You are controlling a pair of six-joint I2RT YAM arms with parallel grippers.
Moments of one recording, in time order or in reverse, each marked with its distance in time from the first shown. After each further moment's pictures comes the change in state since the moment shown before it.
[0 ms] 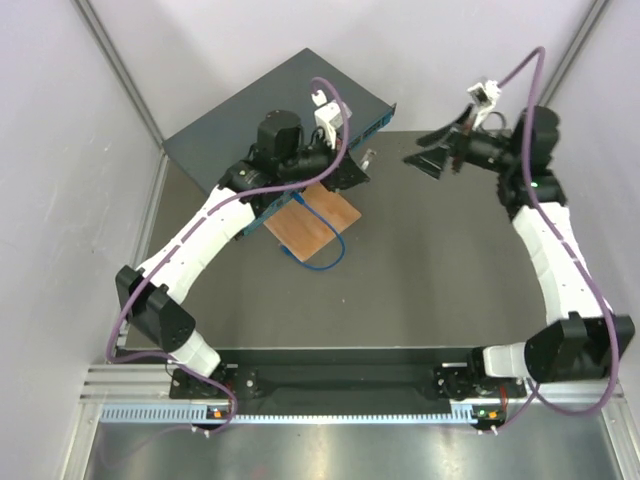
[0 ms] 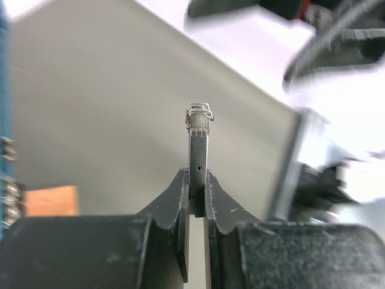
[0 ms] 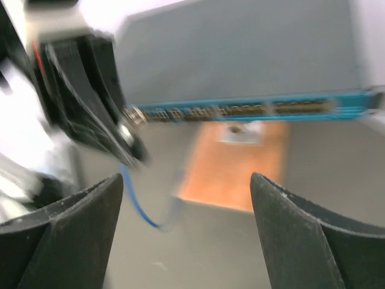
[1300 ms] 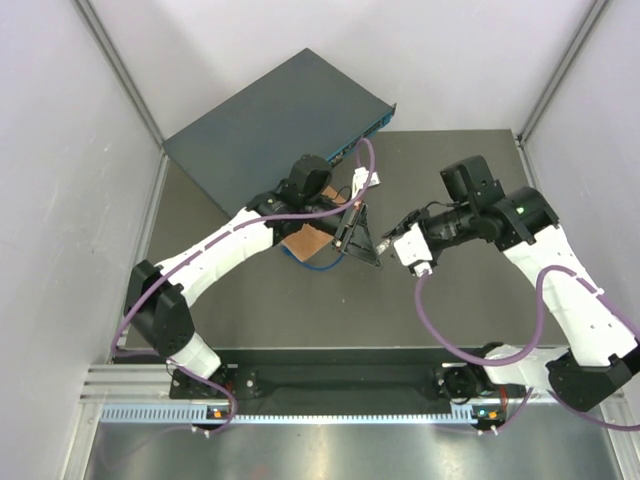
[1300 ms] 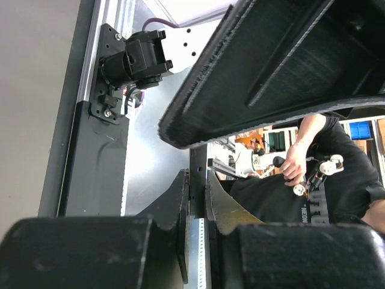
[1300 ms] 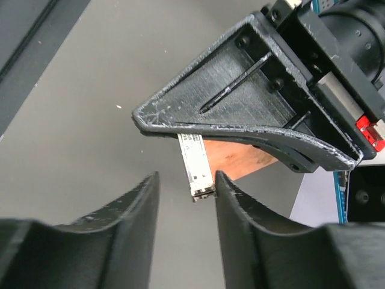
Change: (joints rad) left arm -0.103 -0.017 -0.272 0.001 0.625 -0.429; right arm 0.445 -0.138 0.165 -1.262 0.236 -1.937
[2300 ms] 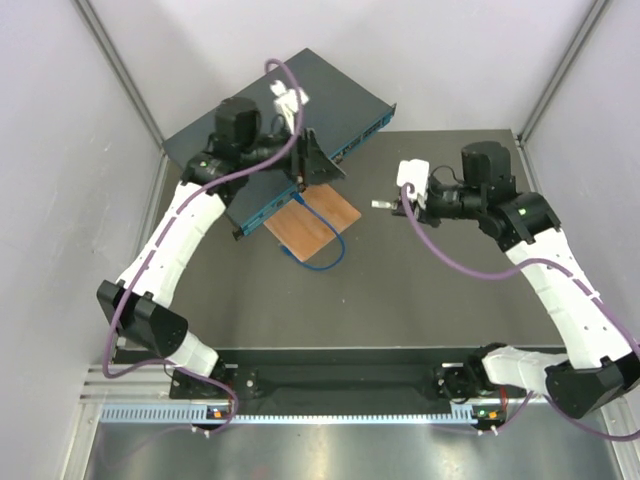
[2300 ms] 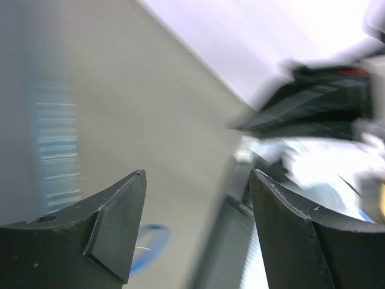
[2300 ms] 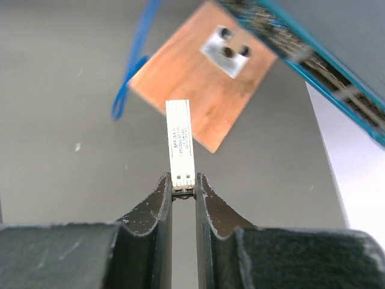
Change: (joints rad) left arm 0.283 -0.042 0.304 -0.150 -0.304 0.274; right arm -0.131 -0.033 -0.116 0.453 0.121 0.721
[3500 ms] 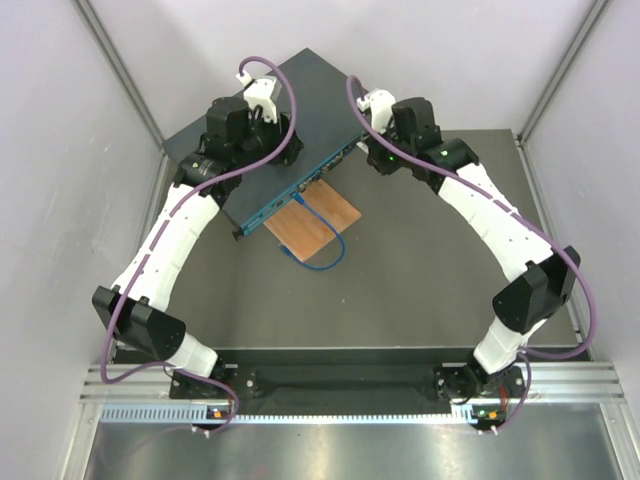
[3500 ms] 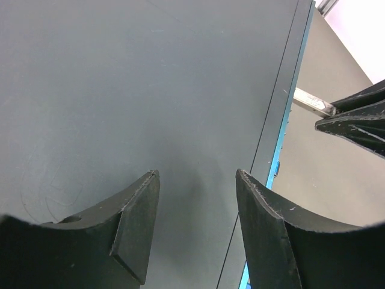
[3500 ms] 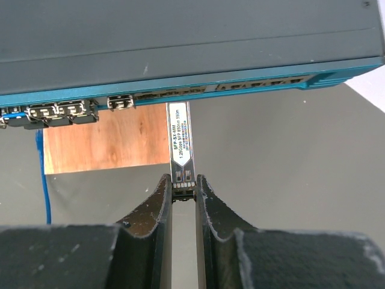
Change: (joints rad) left arm 0.047 -0.026 -0.001 -0.029 -0.744 0.229; right arm 0.114 0.506 0.390 0.160 0.632 0.677
